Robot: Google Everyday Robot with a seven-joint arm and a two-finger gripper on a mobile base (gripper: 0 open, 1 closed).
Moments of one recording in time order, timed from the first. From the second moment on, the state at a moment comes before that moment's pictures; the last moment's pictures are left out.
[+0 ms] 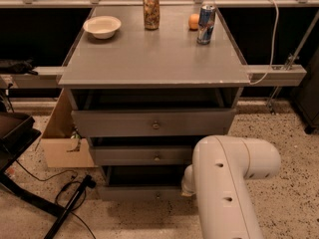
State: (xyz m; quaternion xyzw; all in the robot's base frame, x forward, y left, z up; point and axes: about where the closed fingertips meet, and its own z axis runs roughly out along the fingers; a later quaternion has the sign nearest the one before) arm 0.595 -0.134 0.165 -0.66 0.75 0.02 0.09
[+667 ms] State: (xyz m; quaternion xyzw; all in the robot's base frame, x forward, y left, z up) arm 0.595 -0.134 0.165 -0.66 0.75 0.02 0.09
